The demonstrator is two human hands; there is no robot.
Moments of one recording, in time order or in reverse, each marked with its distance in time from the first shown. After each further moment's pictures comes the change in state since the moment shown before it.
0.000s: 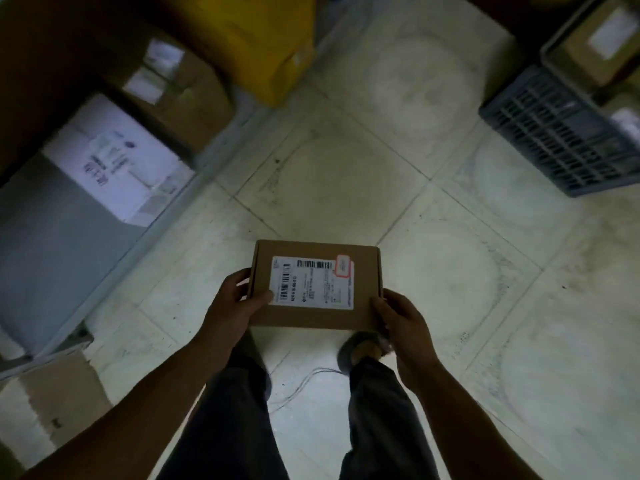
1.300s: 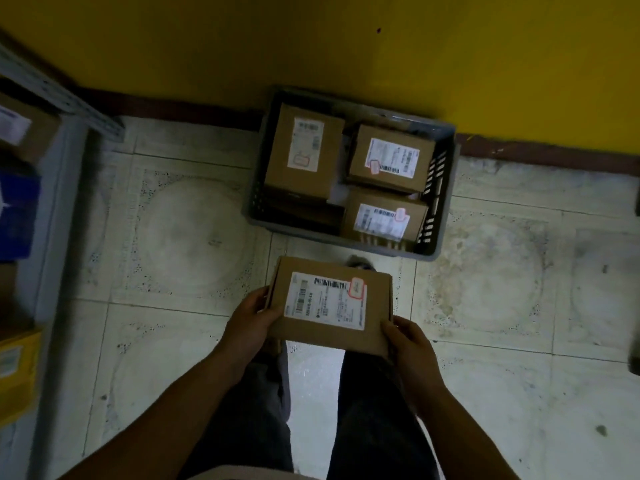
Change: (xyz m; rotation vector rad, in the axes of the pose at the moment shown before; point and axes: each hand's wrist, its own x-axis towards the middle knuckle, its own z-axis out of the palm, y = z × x) left_hand 0.195 0.348 0.650 0.531 -0.356 -0.013; right_hand 0.274 -0.287 -0.492 0.438 0.392 0.178
